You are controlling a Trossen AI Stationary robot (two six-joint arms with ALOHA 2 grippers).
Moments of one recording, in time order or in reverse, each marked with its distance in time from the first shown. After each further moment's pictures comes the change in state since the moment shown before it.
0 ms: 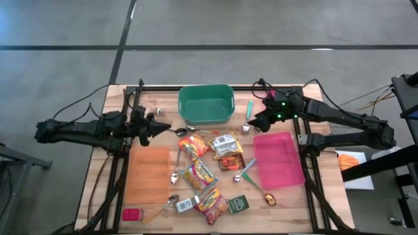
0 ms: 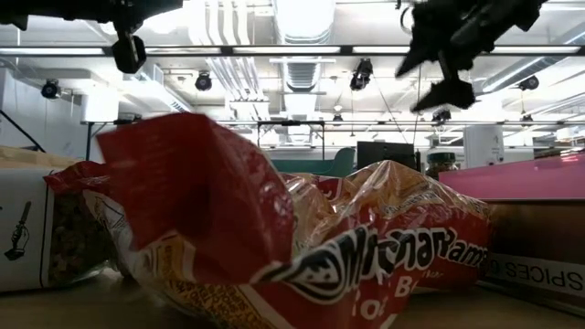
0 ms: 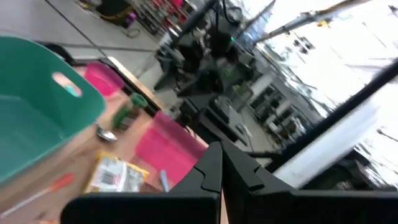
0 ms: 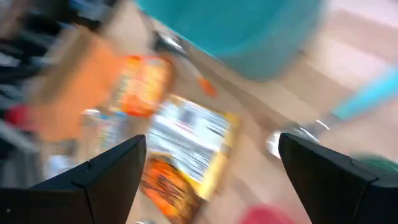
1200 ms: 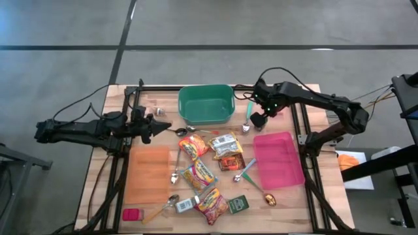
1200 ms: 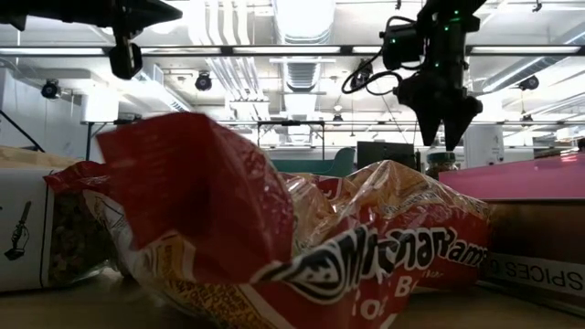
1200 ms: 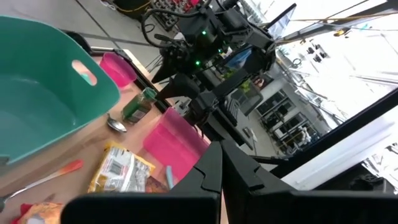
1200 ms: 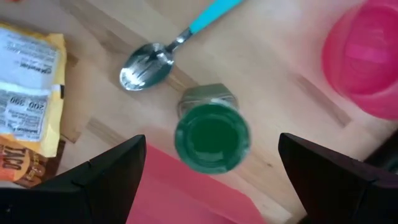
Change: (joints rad) left arm 0.000 0.002 0.005 -0.046 -0.016 -0.093; right arm -0.102 0.426 0.296 -0.544 0.196 -0.180
